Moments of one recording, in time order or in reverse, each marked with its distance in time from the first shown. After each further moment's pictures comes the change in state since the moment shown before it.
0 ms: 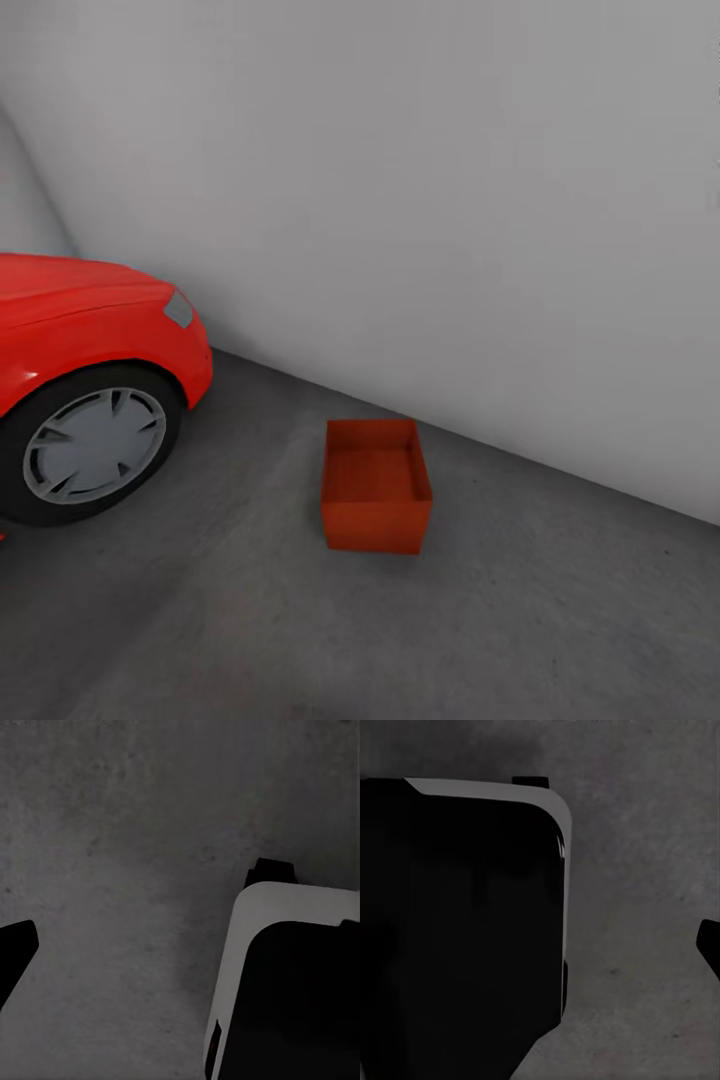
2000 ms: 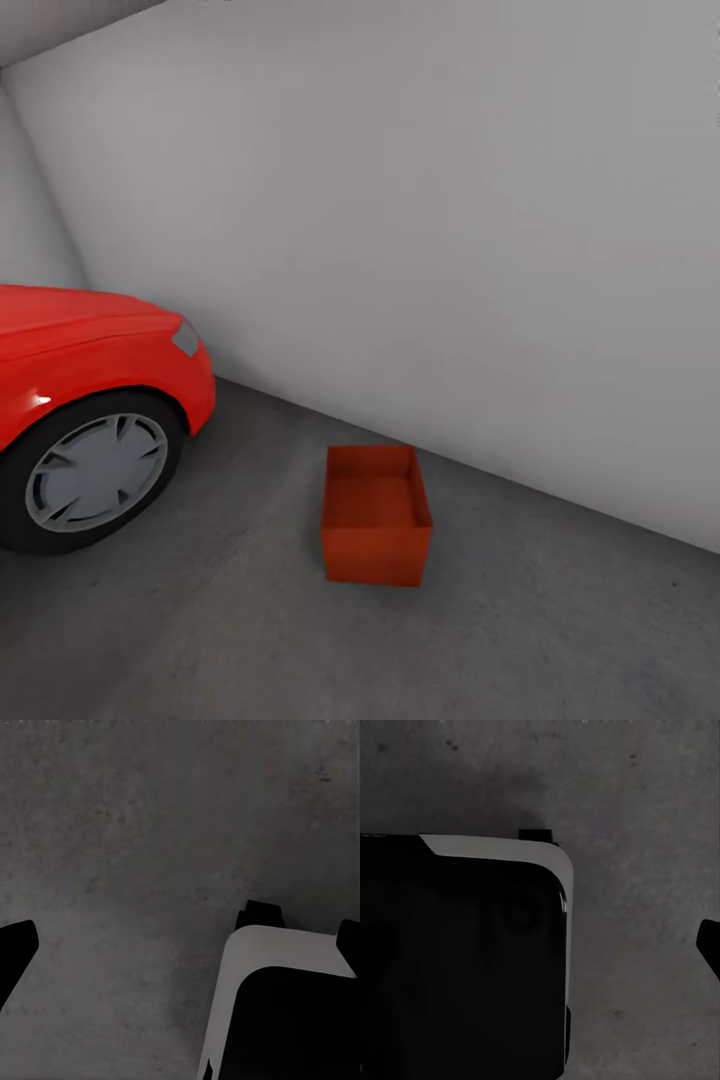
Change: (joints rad) left arm 0.000 0.000 0.000 0.000 0.000 0.000 0.000; right arm 0.000 -0.002 0.000 0.000 0.002 -0.005 0.015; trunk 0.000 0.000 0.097
